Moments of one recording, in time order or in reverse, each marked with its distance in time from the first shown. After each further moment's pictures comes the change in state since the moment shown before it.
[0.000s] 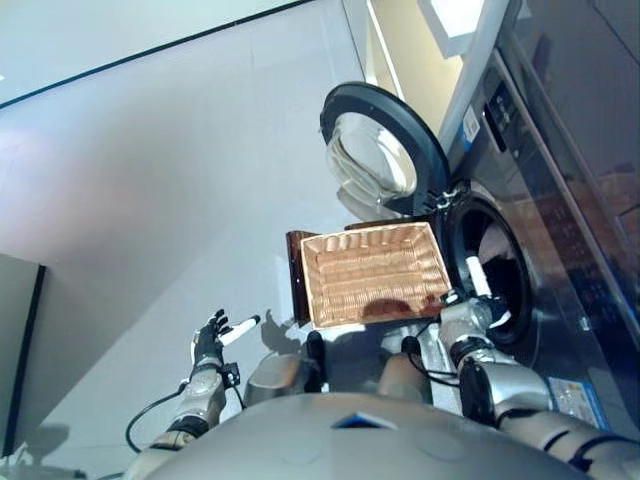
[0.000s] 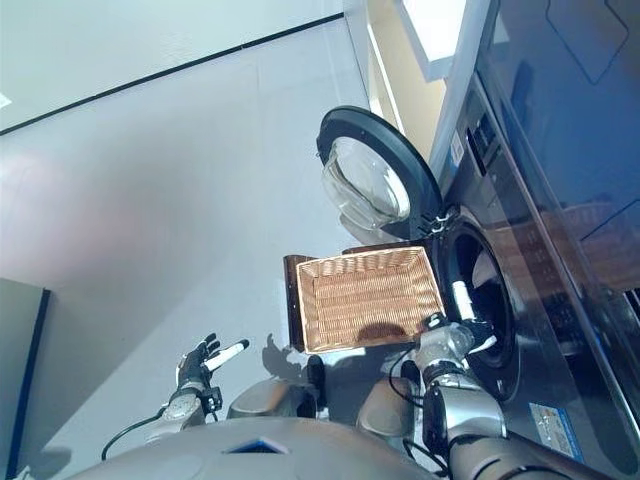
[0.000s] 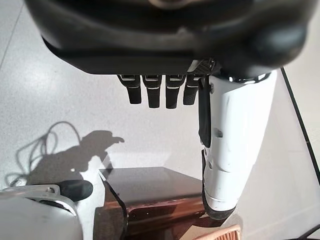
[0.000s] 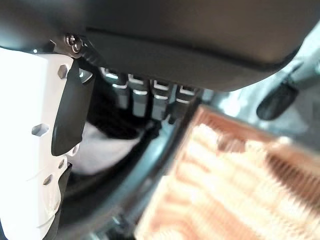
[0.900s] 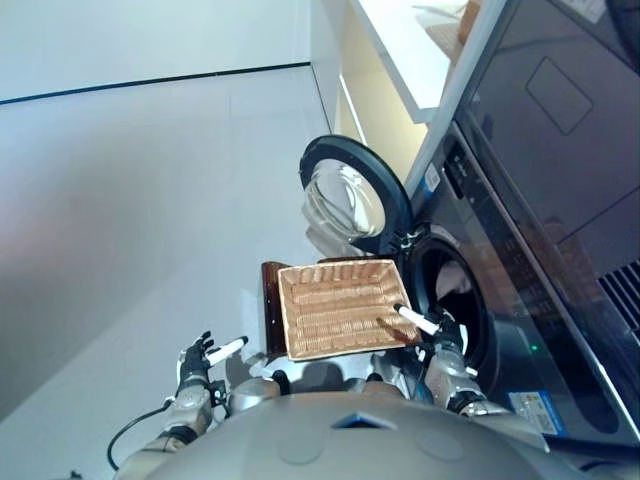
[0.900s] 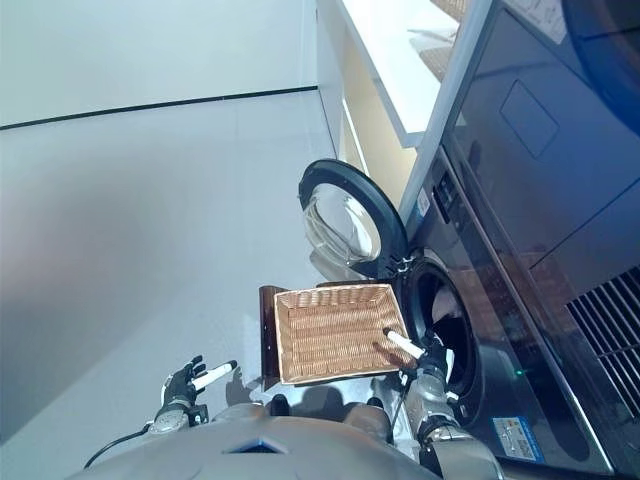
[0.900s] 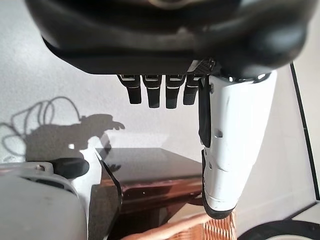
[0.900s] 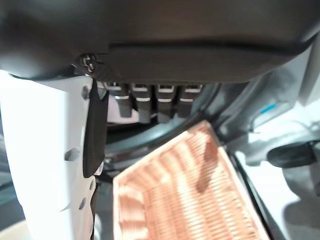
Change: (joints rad) left arm 0.000 0.038 0.045 0.095 0.051 0.015 -0.013; right arm 0.245 0.019 0.156 -0.027 -0.493 0.116 0.158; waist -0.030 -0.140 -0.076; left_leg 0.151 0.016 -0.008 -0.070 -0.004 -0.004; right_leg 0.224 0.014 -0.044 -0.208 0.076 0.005
